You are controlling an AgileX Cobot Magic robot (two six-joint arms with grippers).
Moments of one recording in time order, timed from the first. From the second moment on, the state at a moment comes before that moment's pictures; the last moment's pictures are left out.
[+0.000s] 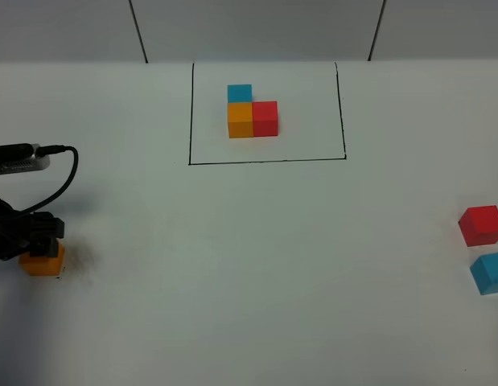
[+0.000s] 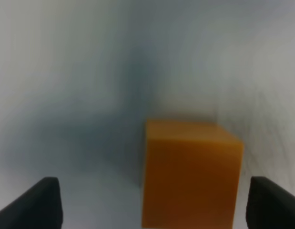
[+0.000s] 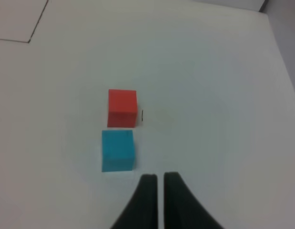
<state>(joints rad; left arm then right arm) 0.03 1.62 -0.71 -0.02 0.42 -0.03 0.03 0.00 -0.50 -0.08 1.06 -0.10</state>
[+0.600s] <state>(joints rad) 0.02 1.72 -0.71 -0.03 0.32 0.01 0.03 0.00 -0.50 -0.08 1.06 -0.10</state>
